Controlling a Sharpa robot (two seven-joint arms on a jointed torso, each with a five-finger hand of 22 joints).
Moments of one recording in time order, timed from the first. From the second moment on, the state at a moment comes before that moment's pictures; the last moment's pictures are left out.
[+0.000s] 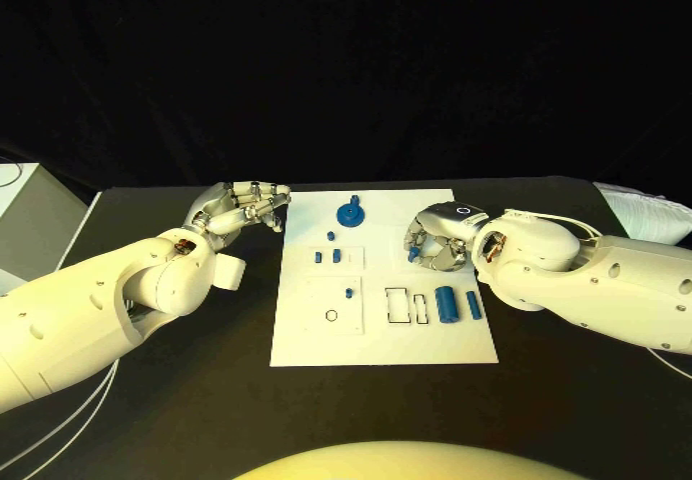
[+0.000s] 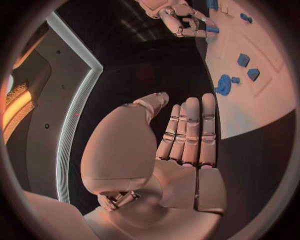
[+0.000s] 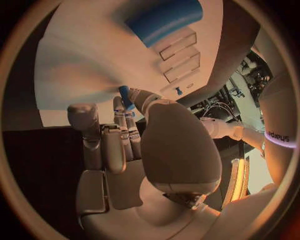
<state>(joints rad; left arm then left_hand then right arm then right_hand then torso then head) 0.92 -0.88 0.27 1.48 -0.29 -0.22 0.30 1.38 -0.21 0.47 0.12 0.27 0.90 0.19 0.22 0.25 0.87 0.14 0.50 0.11 0.96 0.07 1.16 0.43 0.17 0.86 0.17 0.92 0.72 1.22 -0.86 -0.11 1.58 -1.66 -0.22 -0.20 1.41 -0.24 0.48 0.17 0.22 1.04 0.13 0.13 0.30 1.15 0.07 0.16 0.07 1.46 0.00 1.45 1.26 0.14 1.34 0.10 1.02 0.93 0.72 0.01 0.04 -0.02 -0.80</state>
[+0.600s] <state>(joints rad) 0.92 -0.87 0.27 1.48 -0.29 -0.22 0.30 1.38 -0.21 0.47 0.13 0.27 0.90 0.19 0.23 0.25 0.87 0.14 0.50 0.10 0.96 0.07 1.16 0.43 0.17 0.86 0.17 0.92 0.72 1.22 -0.85 -0.11 1.58 -1.66 -0.26 -0.22 1.43 -0.22 0.56 0.15 0.17 1.11 0.12 0.18 0.33 1.24 0.06 0.16 0.08 1.47 -0.01 1.46 1.27 0.14 1.35 0.09 1.03 0.96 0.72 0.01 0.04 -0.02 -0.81</state>
